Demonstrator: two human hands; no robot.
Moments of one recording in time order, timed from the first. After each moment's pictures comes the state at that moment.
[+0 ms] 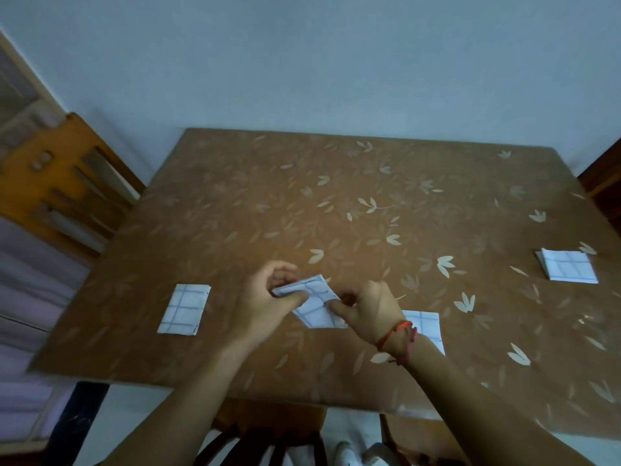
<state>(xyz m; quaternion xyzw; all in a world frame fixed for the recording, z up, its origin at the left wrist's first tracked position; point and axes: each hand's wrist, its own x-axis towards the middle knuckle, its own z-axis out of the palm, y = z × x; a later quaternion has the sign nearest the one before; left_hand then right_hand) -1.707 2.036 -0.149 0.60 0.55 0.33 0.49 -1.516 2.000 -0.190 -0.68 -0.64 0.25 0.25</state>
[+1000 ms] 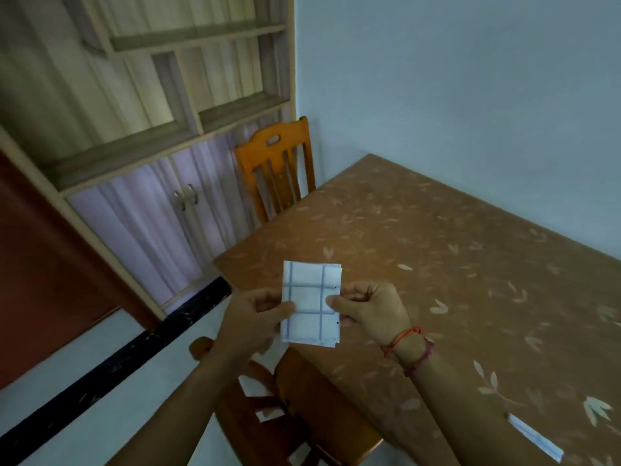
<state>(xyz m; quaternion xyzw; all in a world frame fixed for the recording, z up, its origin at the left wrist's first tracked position) -1.876 1.903 -0.110 0.34 0.69 0.50 0.40 -1.698 2.003 -0.106 -0.44 -0.64 0.57 0.28</state>
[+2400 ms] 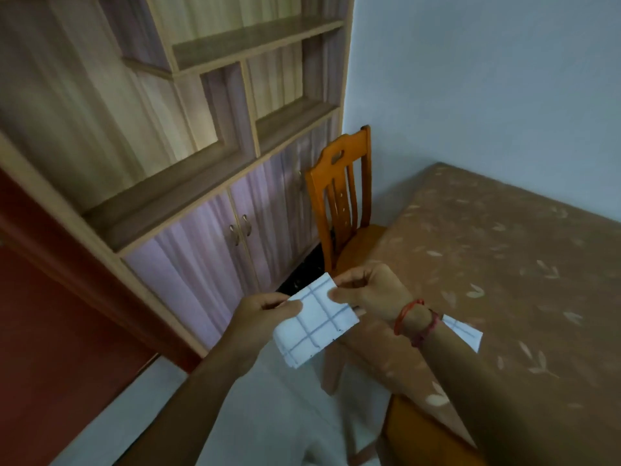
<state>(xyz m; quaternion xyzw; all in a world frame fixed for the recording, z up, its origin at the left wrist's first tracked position) -2.254 1.985 -0.125 0.30 0.65 0.47 0.52 -2.071 2.093 -0.108 -0.45 -0.67 0.56 0.20</state>
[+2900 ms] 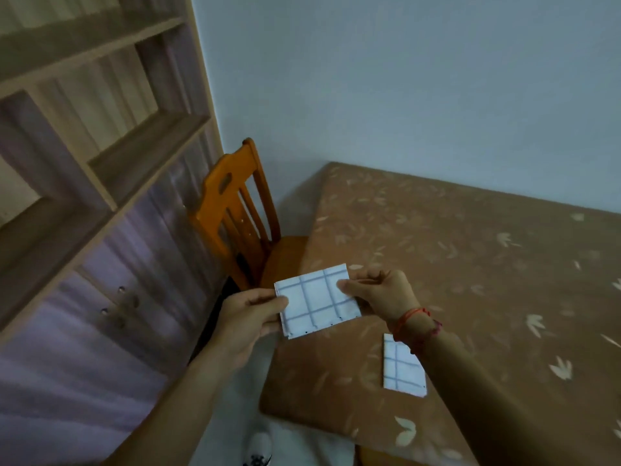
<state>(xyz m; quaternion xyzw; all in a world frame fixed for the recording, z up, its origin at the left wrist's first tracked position) -2.215 2.200 -0.141 0.35 0.56 0.40 0.63 -1.992 2.207 -0.114 -0.65 -0.43 0.49 0.39</state>
